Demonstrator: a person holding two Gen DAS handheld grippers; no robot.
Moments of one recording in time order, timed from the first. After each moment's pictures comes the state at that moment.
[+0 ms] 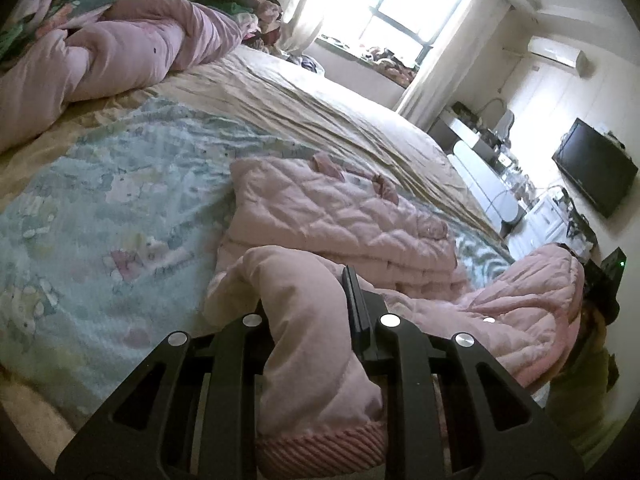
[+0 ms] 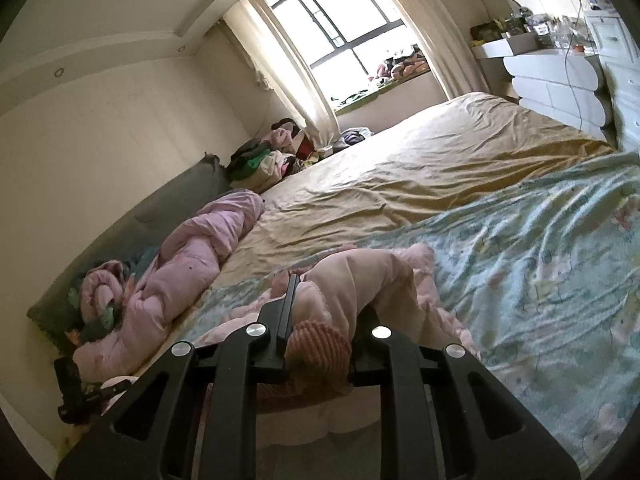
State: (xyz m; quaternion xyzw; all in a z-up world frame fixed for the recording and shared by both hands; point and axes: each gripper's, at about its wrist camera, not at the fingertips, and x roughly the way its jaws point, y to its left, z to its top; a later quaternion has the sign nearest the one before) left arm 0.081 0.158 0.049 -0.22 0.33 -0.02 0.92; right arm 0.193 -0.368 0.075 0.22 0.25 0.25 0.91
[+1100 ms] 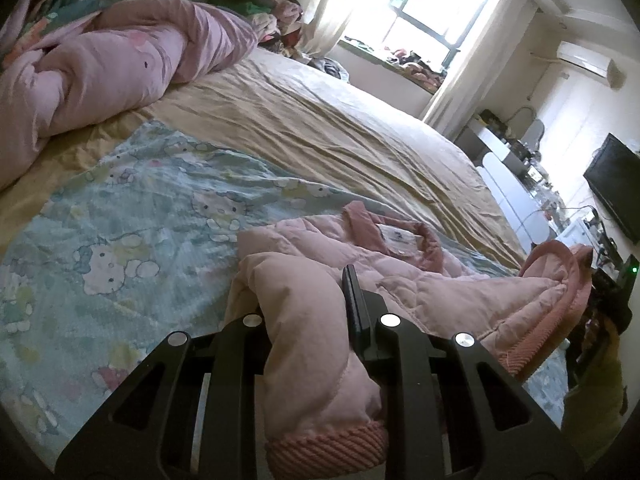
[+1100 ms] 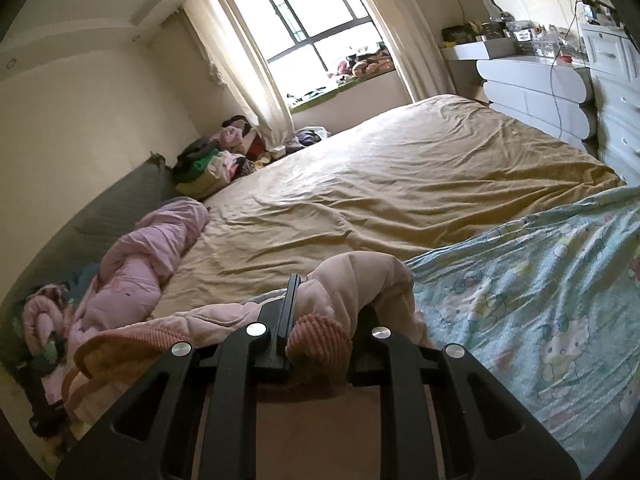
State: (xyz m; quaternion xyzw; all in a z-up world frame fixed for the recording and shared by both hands) left arm 0.235 0.206 0.051 -0.22 0.35 0.02 0.91; right arm 0.361 -0.313 0.069 0.20 0.28 0.16 0.93
